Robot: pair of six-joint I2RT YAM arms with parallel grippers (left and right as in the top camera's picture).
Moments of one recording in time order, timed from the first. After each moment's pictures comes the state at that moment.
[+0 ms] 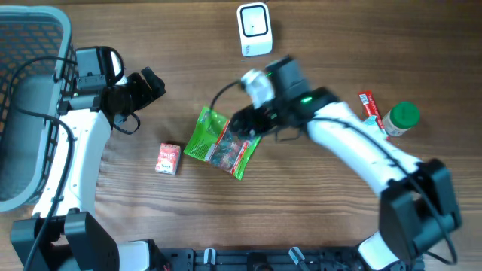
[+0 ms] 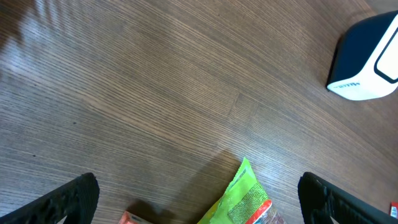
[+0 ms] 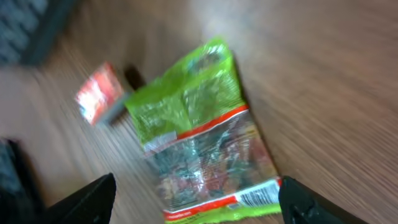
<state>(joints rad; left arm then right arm) 0.11 1.53 1.18 -0.69 0.21 -0.47 0.57 1.75 1.23 -0.53 -0.41 0.01</state>
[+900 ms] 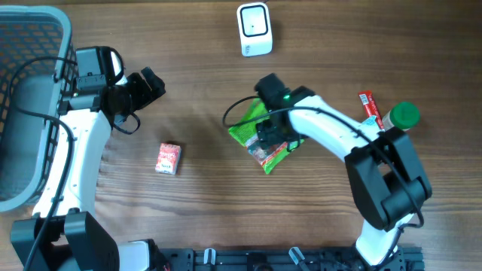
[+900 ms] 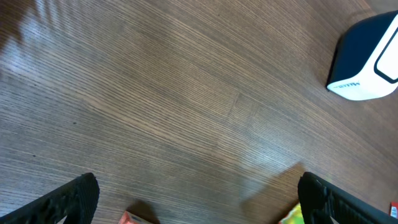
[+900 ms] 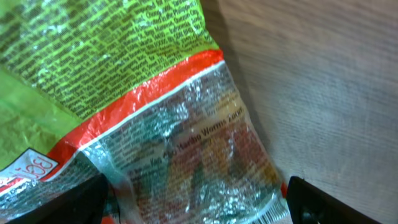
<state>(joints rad) 0.11 1.53 1.18 -0.69 0.21 -0.47 0.53 1.95 1.26 -0.84 0.05 0.29</state>
